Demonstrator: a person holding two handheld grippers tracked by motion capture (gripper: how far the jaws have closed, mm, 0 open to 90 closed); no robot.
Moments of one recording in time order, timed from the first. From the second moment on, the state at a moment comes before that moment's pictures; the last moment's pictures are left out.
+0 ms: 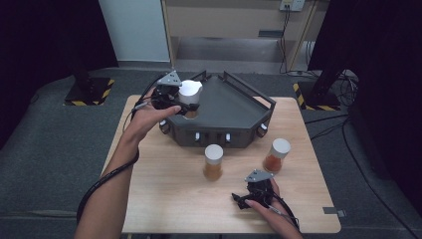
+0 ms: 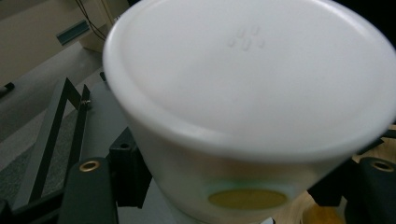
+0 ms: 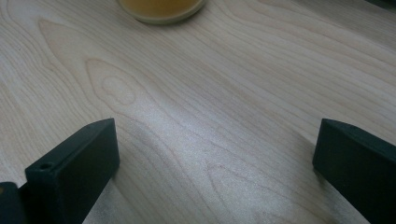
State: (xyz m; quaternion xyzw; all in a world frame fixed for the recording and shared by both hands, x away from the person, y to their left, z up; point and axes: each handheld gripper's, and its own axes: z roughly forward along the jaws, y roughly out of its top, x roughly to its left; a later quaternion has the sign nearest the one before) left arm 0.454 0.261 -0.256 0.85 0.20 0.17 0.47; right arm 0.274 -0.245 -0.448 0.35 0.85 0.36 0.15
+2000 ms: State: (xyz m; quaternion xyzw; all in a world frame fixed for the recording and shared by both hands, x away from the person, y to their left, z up) left arm 0.477 0.266 -0.305 0.83 0.28 0.16 0.46; right arm 0.274 -0.245 -0.448 0.35 0.85 0.36 0.15
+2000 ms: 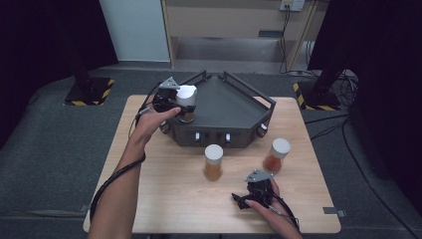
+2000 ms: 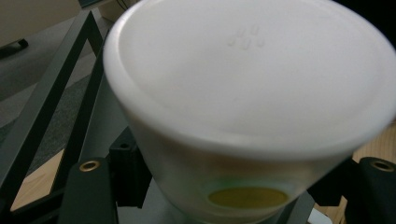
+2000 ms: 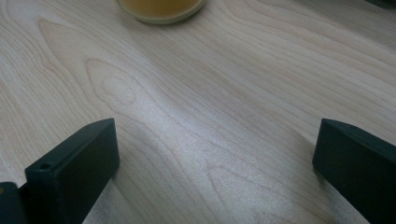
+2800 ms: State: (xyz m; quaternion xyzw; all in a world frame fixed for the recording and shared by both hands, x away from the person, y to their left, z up) left arm 0.471 0.256 -0.296 0.84 0.29 0.17 0.43; right arm 0.274 -0.245 -0.448 0.35 0.85 0.36 0.15
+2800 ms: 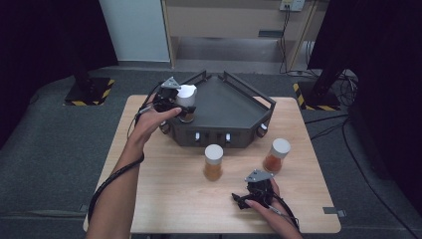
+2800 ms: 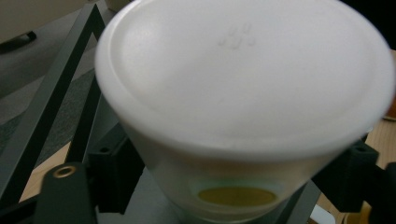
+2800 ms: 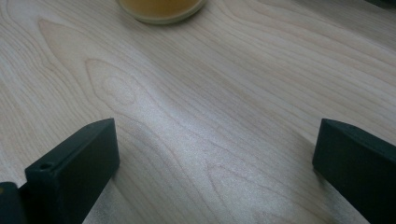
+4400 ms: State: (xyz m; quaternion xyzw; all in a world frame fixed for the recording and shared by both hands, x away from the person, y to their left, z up) left arm 0.364 0.301 -0.323 0.82 0.31 0.20 0.44; right arm 0.274 -0.245 -0.448 0.35 0.85 0.36 0.15
